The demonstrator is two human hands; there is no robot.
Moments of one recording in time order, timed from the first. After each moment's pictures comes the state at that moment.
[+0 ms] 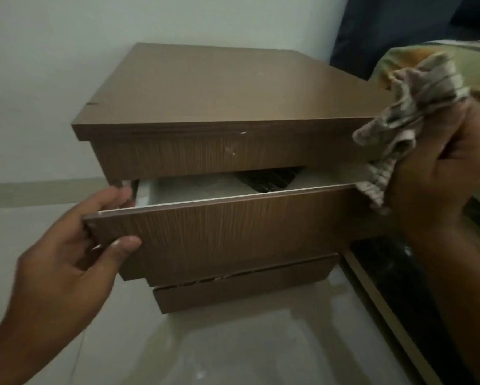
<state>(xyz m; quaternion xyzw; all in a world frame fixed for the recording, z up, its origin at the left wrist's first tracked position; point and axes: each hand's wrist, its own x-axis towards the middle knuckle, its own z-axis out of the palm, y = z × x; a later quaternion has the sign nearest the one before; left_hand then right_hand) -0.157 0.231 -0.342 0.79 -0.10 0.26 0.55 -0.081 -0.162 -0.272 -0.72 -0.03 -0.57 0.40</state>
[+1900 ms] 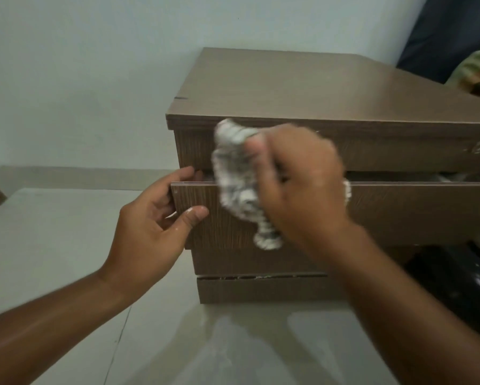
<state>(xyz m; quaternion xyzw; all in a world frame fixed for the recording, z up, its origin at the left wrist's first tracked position) -0.152 0.226 -0.325 0.74 -0.09 0.25 0.61 -0.105 0.043 -0.267 -0.80 -0.29 -0.45 0.27</state>
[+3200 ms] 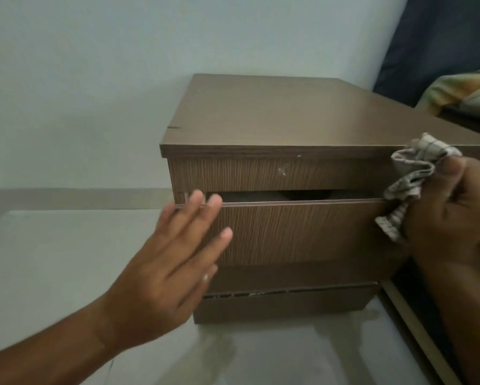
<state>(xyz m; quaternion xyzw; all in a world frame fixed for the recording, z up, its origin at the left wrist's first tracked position) -0.163 0.228 -0.330 0.84 -0.35 0.40 0.08 -0.099 -0.117 -0.275 -0.71 -0.07 -0.58 0.39</state>
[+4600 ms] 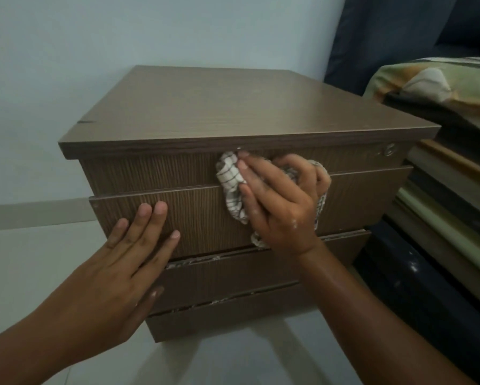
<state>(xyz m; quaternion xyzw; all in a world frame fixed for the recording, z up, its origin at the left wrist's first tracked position) -0.119 0.232 -0.359 0.88 -0.34 0.30 -0.12 -0.045 -0.049 -0.327 -0.72 -0.24 -0.63 0.13</state>
